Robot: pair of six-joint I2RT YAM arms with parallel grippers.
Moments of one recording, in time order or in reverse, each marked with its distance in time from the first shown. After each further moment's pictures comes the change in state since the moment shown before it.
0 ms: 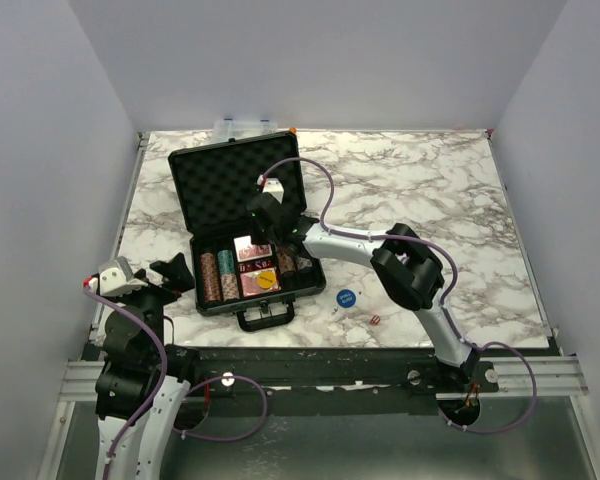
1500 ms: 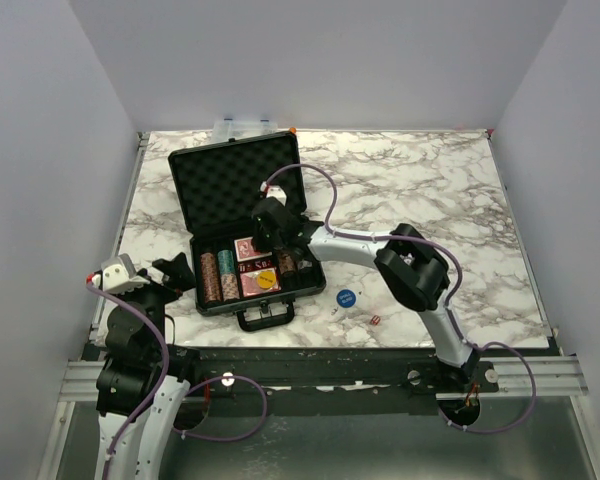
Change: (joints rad) left arm 0.000 0.021 -0.005 0.003 0.003 0.004; right arm -0.006 -0.025 -0.089 0.035 -0.102 0.022
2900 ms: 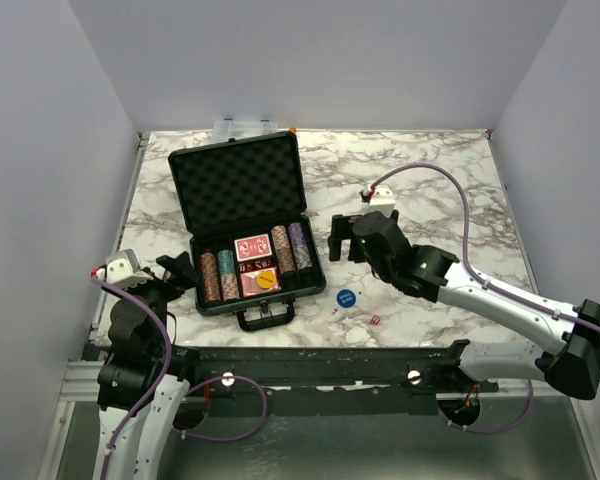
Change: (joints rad) left arm 0.000 0.042 0.000 0.005 0.015 0.000; right arm -0.009 -0.980 -0.576 -0.328 0.340 -0.129
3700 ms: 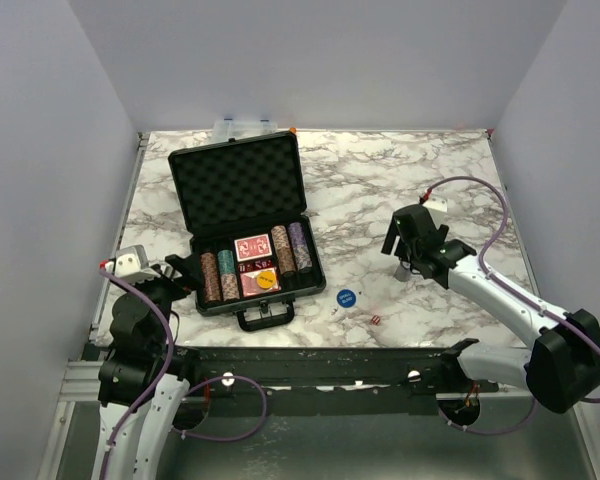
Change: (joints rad) left arm 0.000 0.027 0.000 0.006 0.104 0.011; right arm -0.441 -0.026 -0.222 -0.080 -0.015 0.082
